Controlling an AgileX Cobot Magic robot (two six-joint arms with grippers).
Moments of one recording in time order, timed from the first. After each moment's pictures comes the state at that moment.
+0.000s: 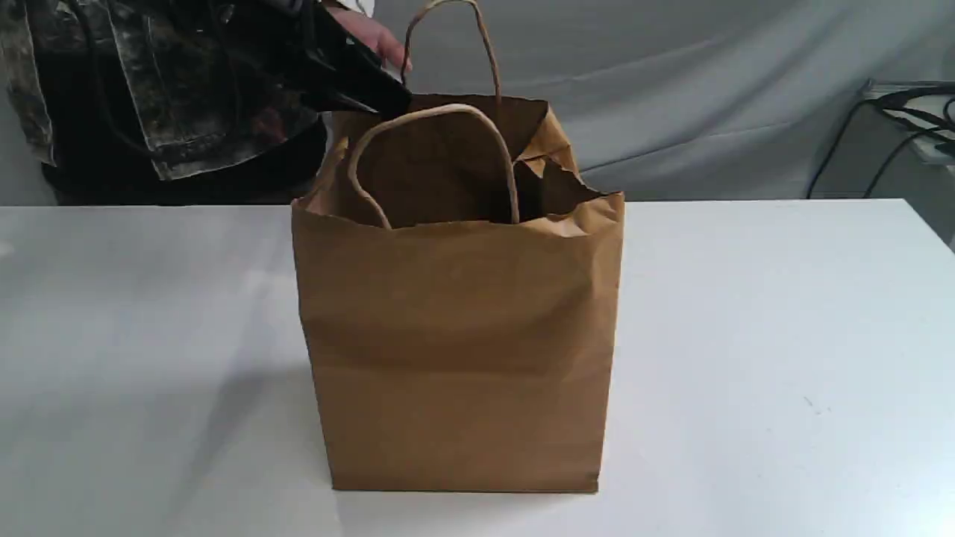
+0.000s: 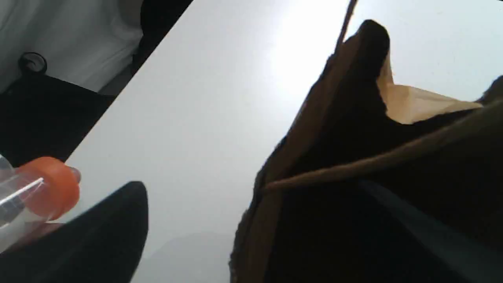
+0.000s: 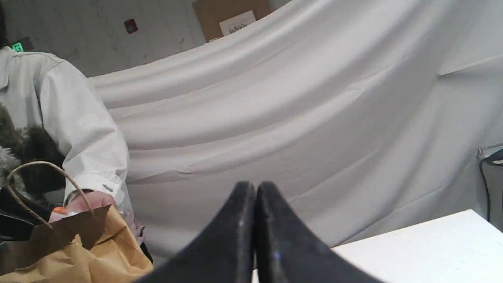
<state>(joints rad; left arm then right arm) -0.13 2.16 -2.13 -0.87 1.22 1.13 0.01 0.00 -0.10 0.23 -0.03 0.11</state>
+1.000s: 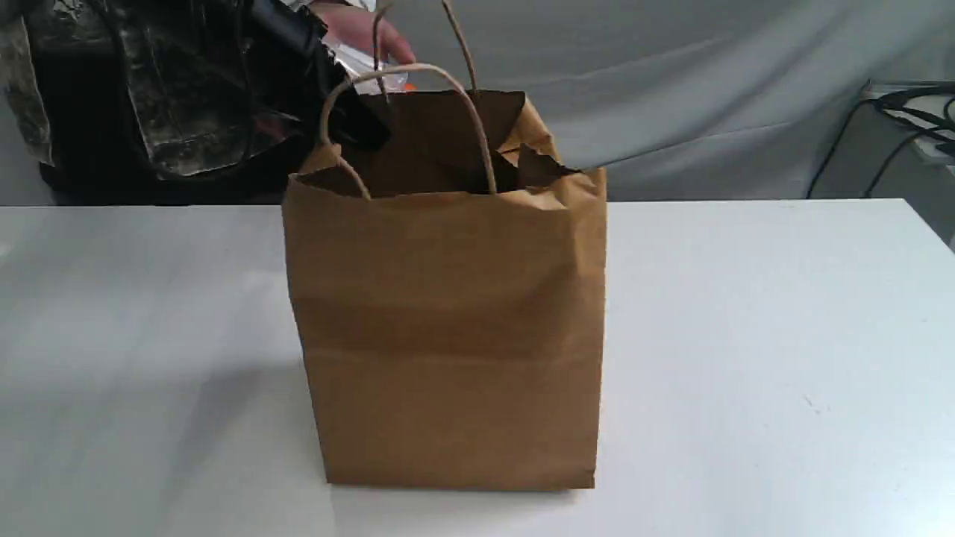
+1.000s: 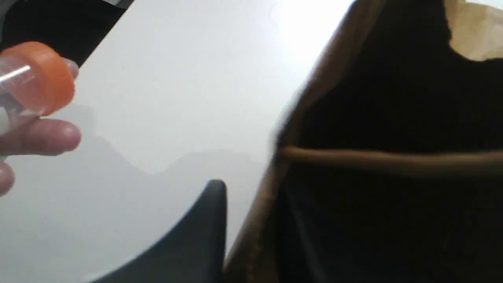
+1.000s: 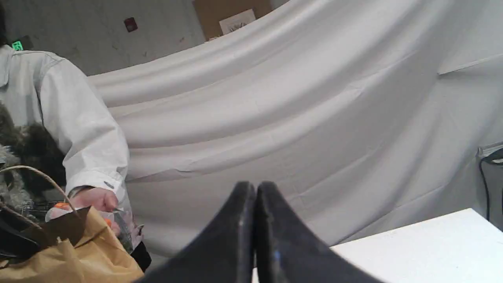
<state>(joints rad) -0.18 2.17 -2.13 -0.63 1.22 0.99 0.01 0.00 -0.10 0.23 -0.03 0.11</state>
